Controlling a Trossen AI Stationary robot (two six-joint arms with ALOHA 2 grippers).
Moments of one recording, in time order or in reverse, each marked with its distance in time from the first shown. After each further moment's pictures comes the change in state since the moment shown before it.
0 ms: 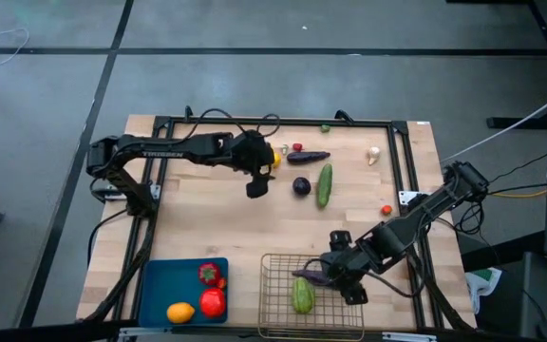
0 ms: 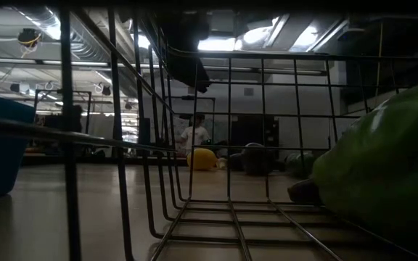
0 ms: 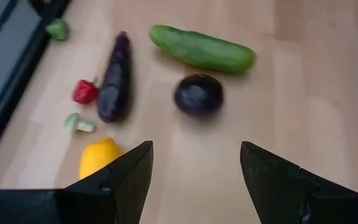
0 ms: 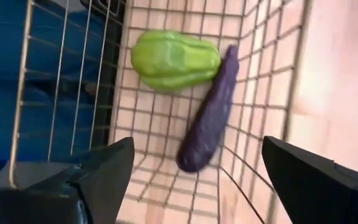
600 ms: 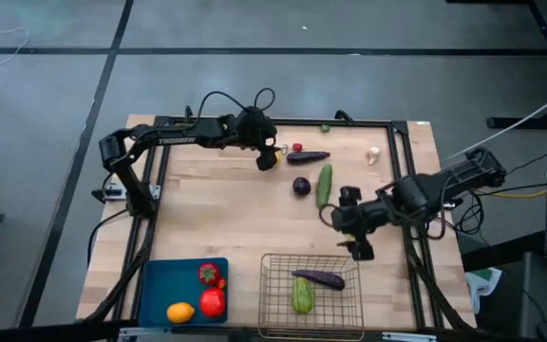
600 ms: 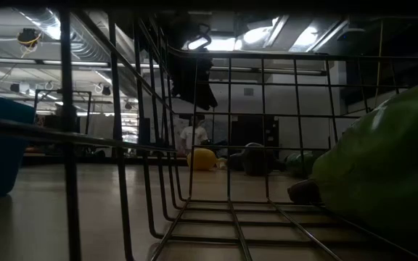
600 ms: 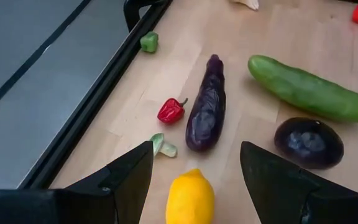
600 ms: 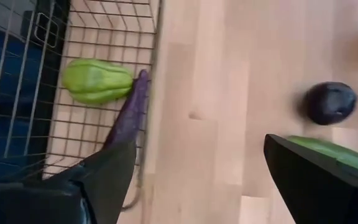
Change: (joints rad) left arm 0.194 0.112 0.000 0.209 -0.007 0.007; right arm -0.193 -0.225 0.001 -0.142 0.109 -0.210
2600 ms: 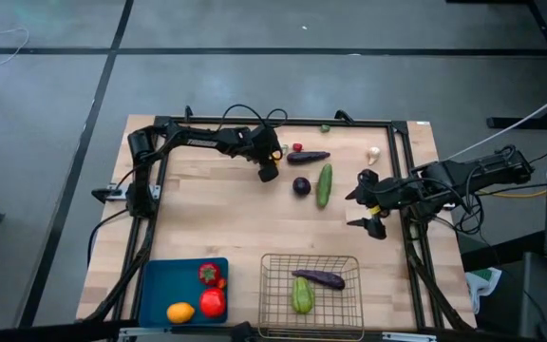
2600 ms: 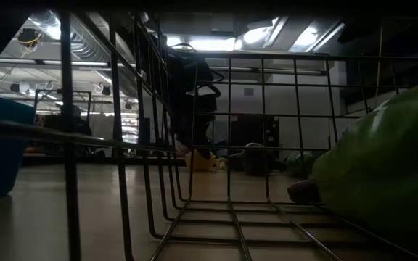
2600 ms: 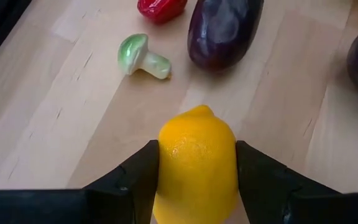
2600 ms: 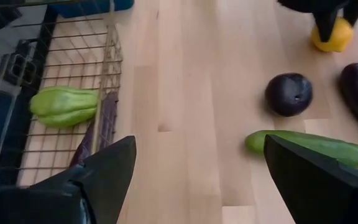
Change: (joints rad) left arm 0.009 0.252 0.003 -0.041 0.002 -0.050; right arm -0.131 -0.422 -0.457 0.285 0.037 0.000
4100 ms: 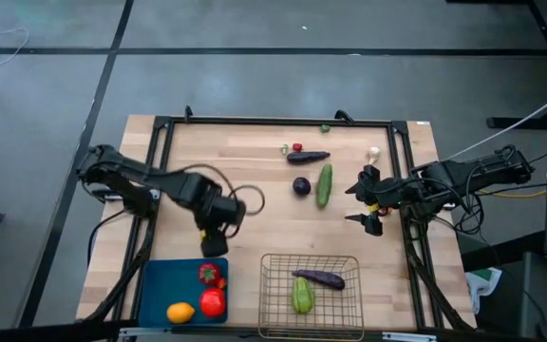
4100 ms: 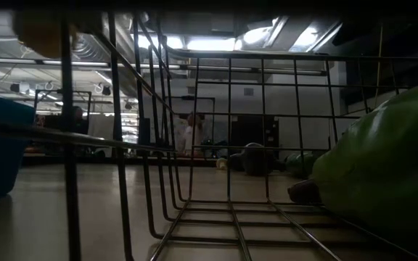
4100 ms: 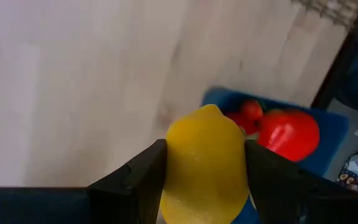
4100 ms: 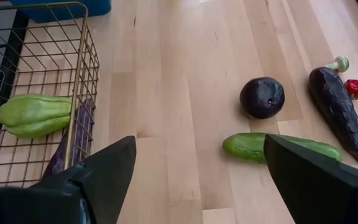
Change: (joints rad) left arm -0.714 -0.412 0.180 -0.998 0.198 -0.643; right arm 0.000 0.000 0.000 -0.005 0.081 -0.002
